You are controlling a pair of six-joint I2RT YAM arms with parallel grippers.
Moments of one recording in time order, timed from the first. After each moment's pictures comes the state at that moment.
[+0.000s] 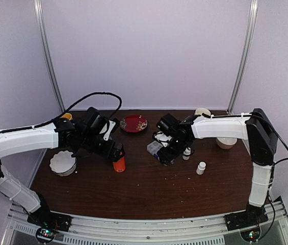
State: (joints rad) left arm -0.83 1.41 1.06 -0.53 -0.09 -0.30; right arm 0.79 1.98 1.47 -0.71 0.09 0.08
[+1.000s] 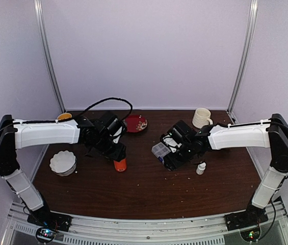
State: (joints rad) left arm -0.84 1.66 1.20 -0.60 -0.14 -0.35; right arm 0.84 1.73 1.14 -0.49 0.08 0.18
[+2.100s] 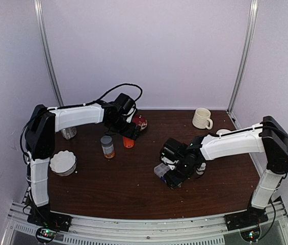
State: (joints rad) left arm -0.70 2.09 1.71 -0.61 -0.14 -0.19; right arm 0.97 1.76 1.10 -0.66 0.09 0.32
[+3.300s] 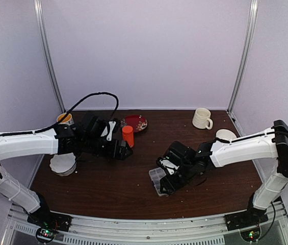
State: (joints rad) left arm -0.86 1.40 1.01 -0.37 0.00 -0.54; right arm 1.03 1.66 0.99 -0.50 -0.12 0.45
